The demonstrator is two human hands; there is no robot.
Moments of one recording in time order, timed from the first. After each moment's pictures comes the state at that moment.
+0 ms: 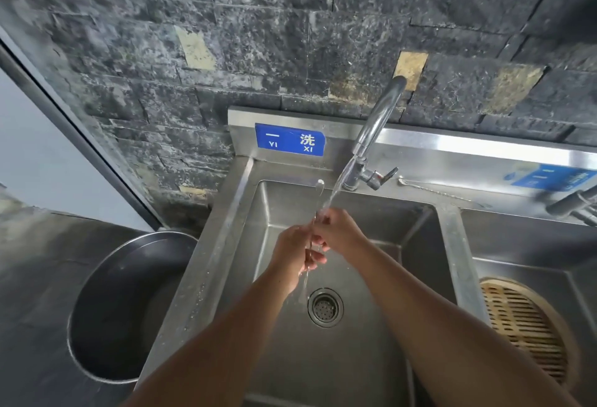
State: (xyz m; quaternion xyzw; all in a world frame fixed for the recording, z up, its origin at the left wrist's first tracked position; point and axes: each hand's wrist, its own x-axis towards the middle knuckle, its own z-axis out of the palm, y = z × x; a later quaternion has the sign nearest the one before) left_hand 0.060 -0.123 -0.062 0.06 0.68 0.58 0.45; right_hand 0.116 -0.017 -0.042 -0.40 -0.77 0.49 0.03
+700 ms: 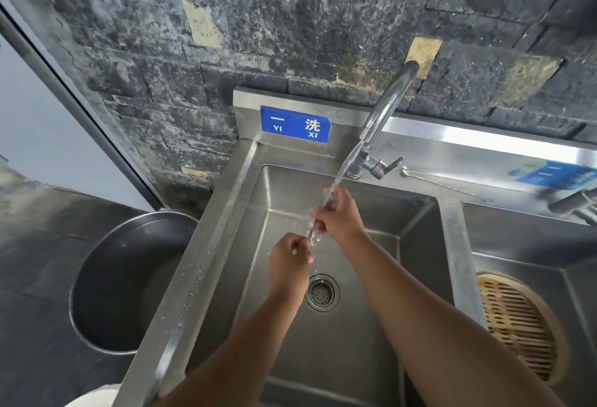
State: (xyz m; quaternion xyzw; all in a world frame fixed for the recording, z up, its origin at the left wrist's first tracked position) left_hand 0.106 -0.161 -0.077 0.10 0.79 0.56 0.23; right_hand 0.120 -0.028 -0.052 -0.40 -0.67 0.61 0.14
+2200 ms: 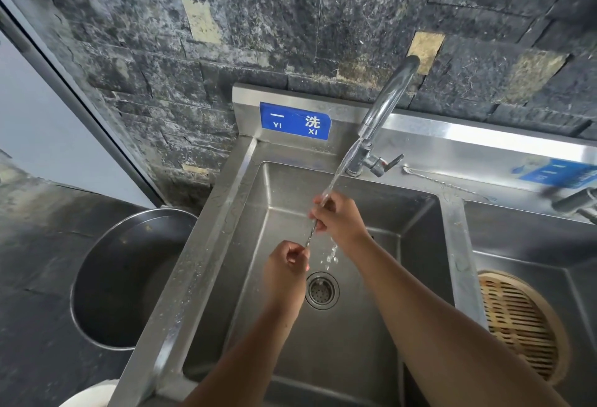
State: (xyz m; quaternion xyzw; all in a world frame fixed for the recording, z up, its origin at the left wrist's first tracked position) left_hand 0.122 -0.175 -0.070 0.10 0.81 0.54 0.20; right_hand 0.128 -0.024 -0.059 -0.35 -0.70 0.60 0.15
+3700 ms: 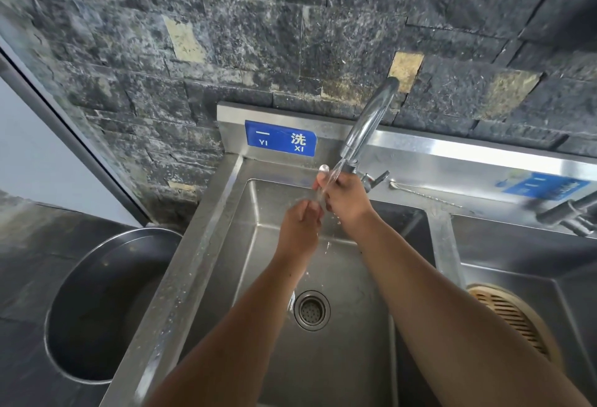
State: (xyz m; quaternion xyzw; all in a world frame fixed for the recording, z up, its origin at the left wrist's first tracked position) left_hand 0.075 -0.084 -0.024 0.20 0.71 0.62 0.27; right_hand 0.104 0.026 0.002 -0.34 -0.69 0.60 0.21
